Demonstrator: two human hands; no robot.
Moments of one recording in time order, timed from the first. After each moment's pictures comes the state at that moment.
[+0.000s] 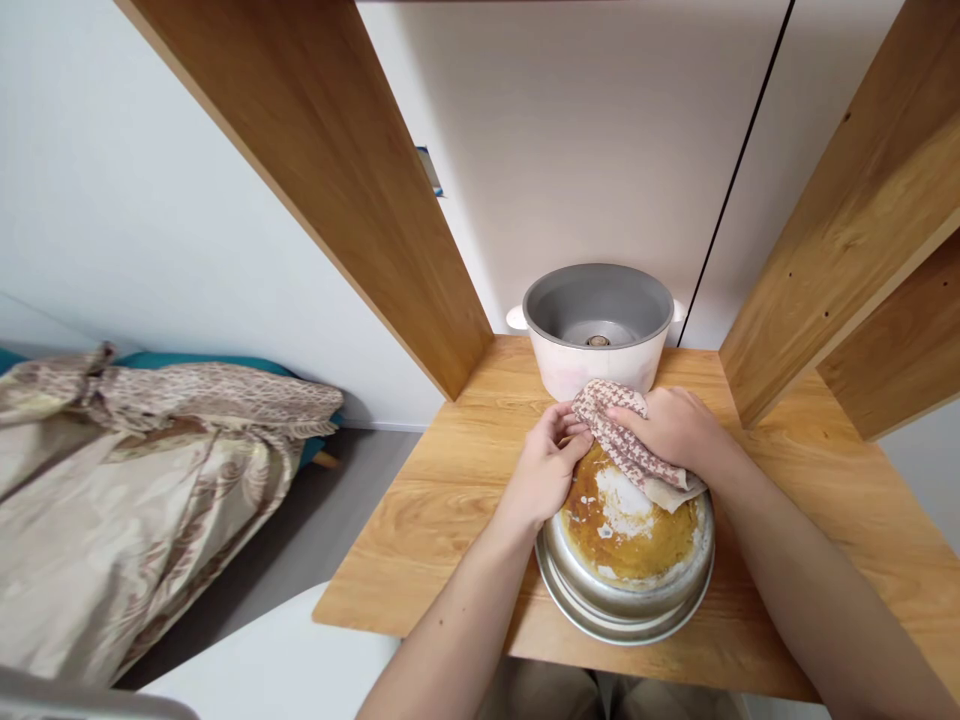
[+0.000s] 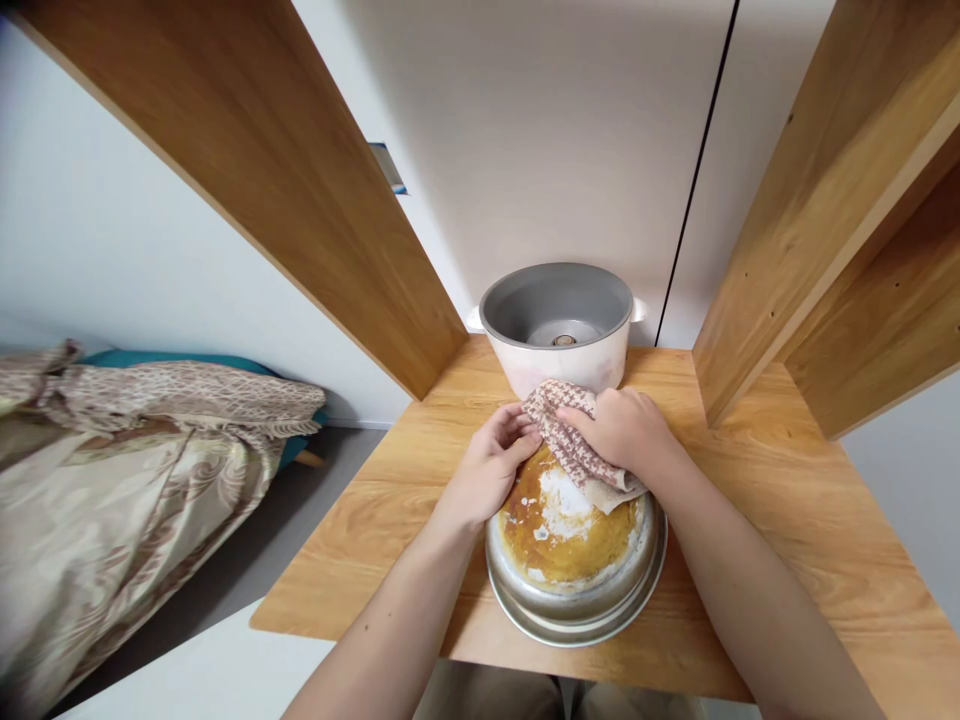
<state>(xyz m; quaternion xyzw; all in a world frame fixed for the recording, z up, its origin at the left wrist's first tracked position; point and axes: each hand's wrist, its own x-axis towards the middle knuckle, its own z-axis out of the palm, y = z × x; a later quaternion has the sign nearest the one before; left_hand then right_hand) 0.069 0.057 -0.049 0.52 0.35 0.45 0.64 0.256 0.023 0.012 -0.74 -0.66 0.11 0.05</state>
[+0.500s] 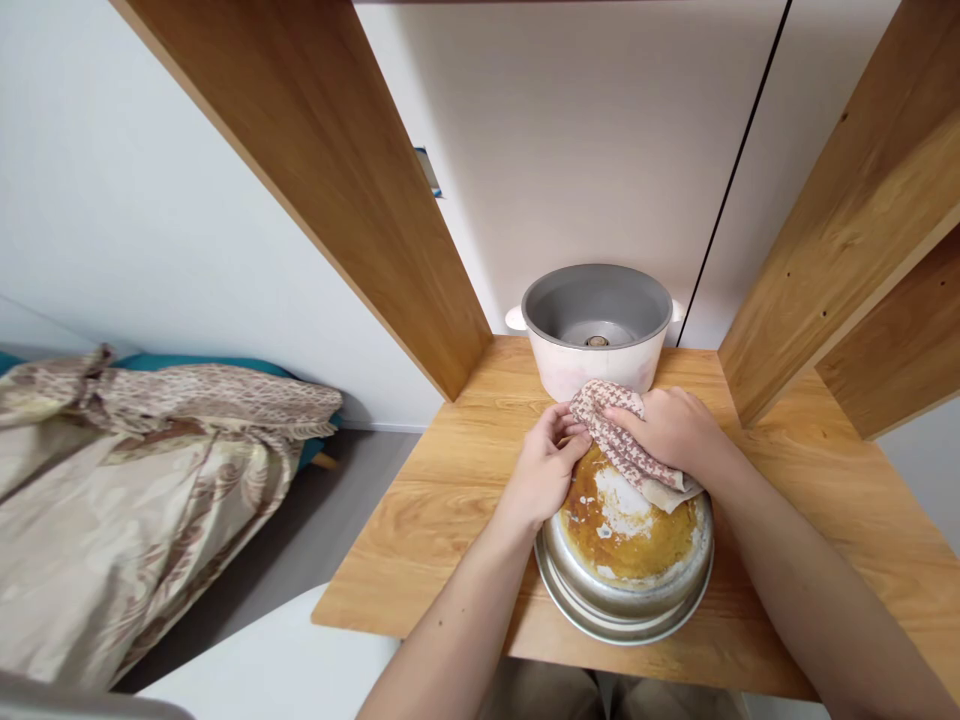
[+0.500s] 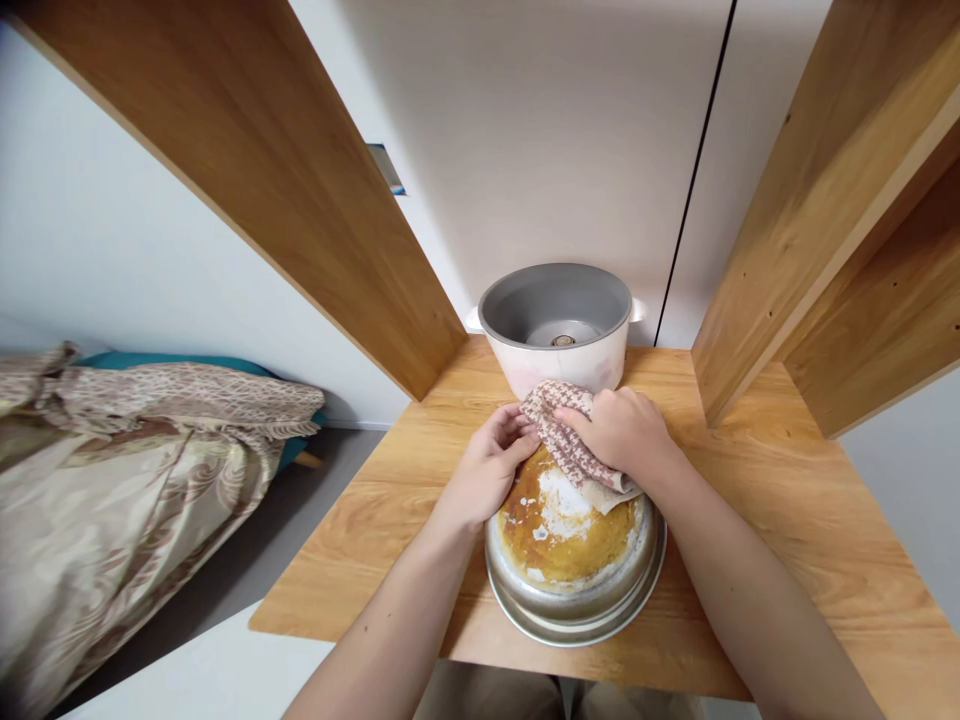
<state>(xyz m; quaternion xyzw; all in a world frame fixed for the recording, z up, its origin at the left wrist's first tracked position) 0.069 0.056 -0.048 0.52 0.35 0.45 0.64 0.253 0.022 0.010 -0.76 -0.65 0.10 0.03</state>
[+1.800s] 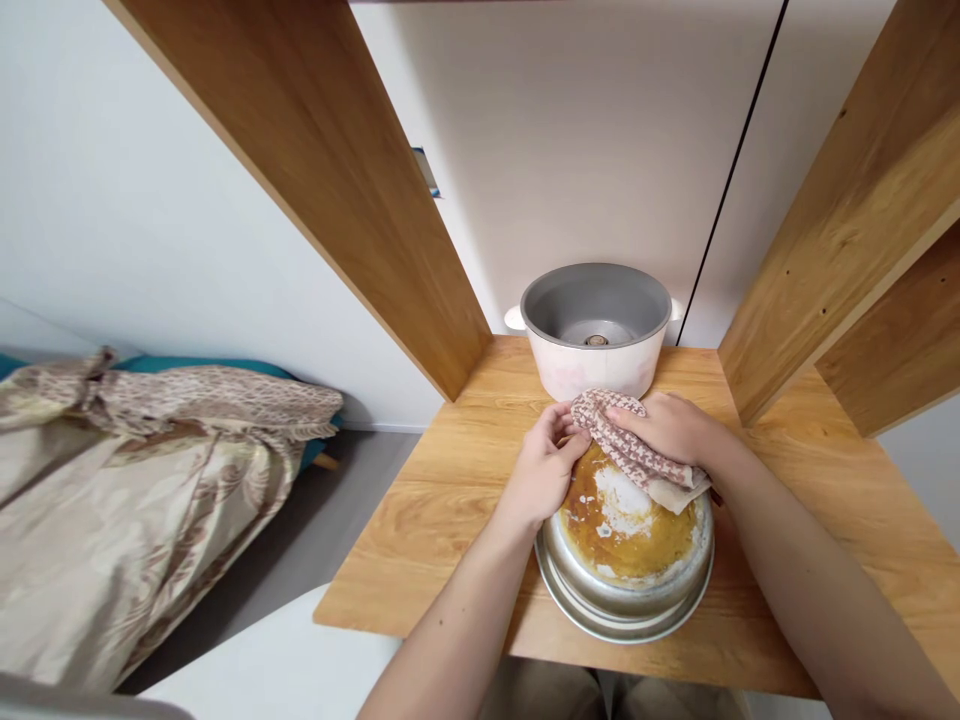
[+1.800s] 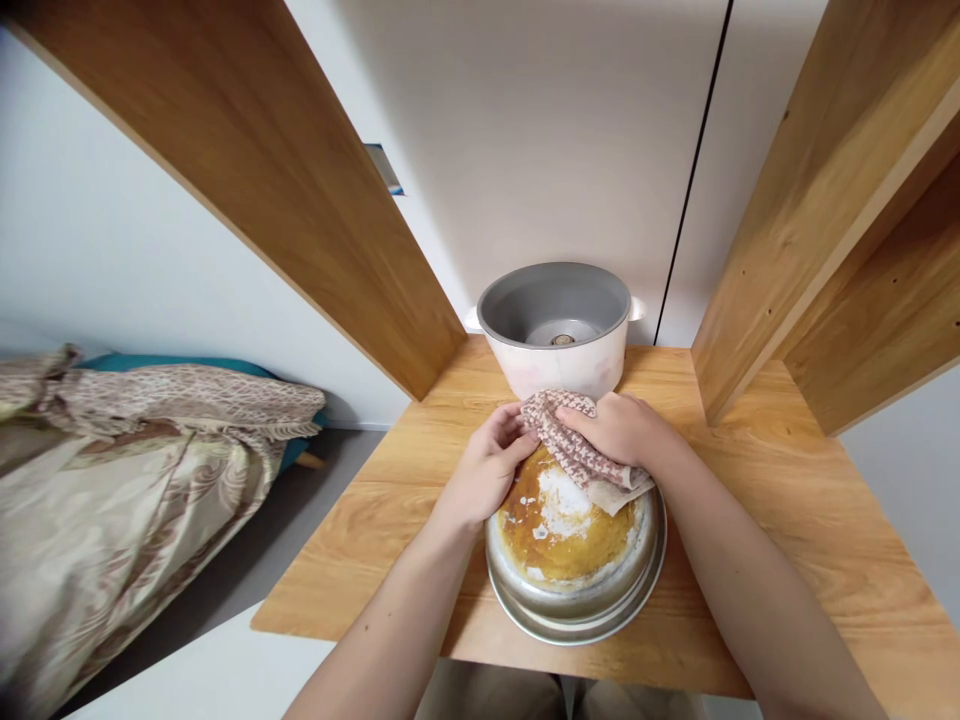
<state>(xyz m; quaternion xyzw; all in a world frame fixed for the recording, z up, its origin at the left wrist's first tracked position) 0.068 0.055 -0.050 0.53 0.36 0.44 0.64 0.264 0.025 0.010 -0.72 -0.67 0.20 0.06</state>
